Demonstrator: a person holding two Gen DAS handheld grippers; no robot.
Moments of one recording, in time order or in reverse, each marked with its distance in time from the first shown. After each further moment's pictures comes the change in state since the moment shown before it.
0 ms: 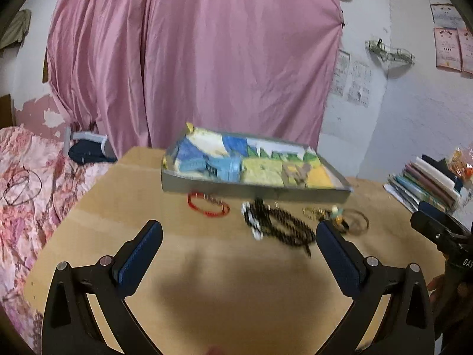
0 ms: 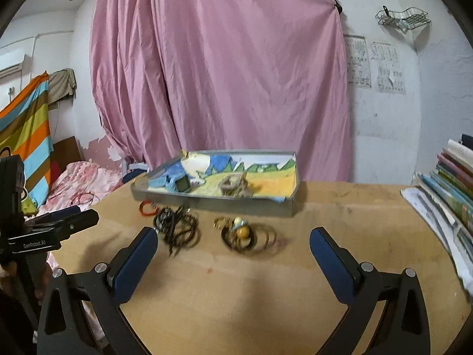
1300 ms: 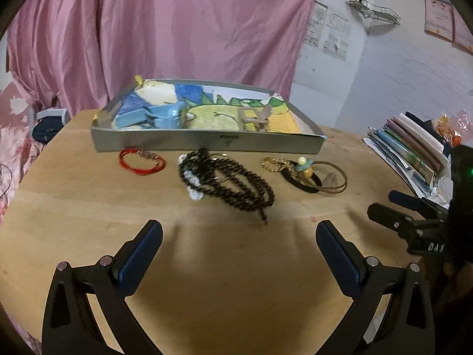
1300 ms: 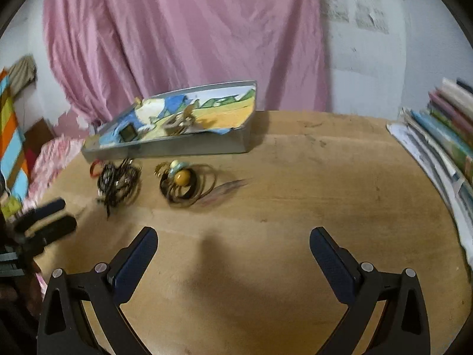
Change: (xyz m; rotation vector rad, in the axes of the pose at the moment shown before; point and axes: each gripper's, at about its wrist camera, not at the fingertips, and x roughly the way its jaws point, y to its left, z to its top) left arm 0.058 -0.045 -0.014 0.061 0.215 -0.124; right arm 0.048 -0.064 -0.015 0.161 0.304 -0.085
